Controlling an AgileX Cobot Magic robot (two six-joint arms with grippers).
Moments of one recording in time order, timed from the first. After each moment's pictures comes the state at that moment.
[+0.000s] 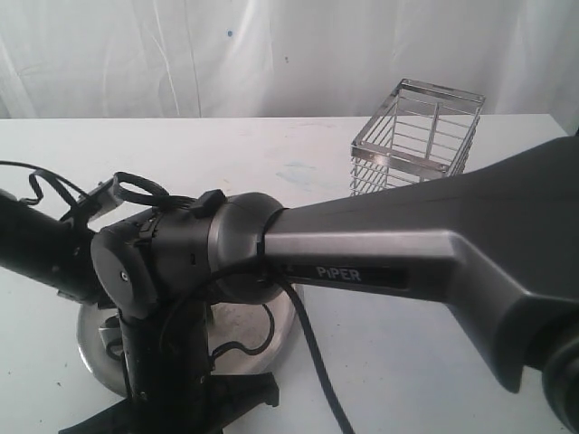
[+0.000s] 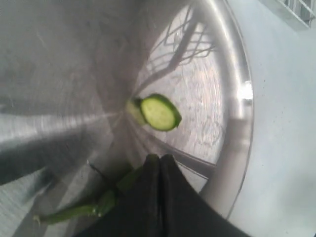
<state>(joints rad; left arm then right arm) -0.04 1.75 -0.82 -1.15 0.80 1.00 1.09 2.10 -1.53 0.28 1.17 0.57</state>
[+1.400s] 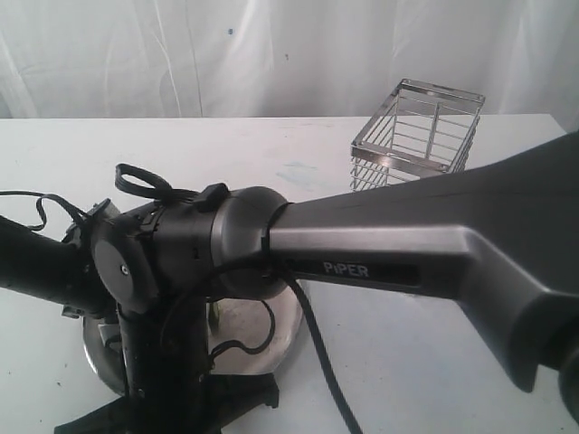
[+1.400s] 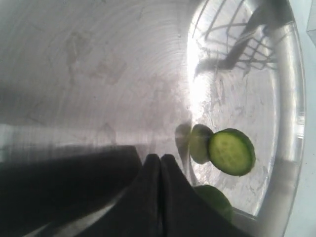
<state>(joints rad) -0.03 1.86 -0.77 -1.41 0.70 1.16 1.09 2.09 -1.53 0.29 1.16 0.58</state>
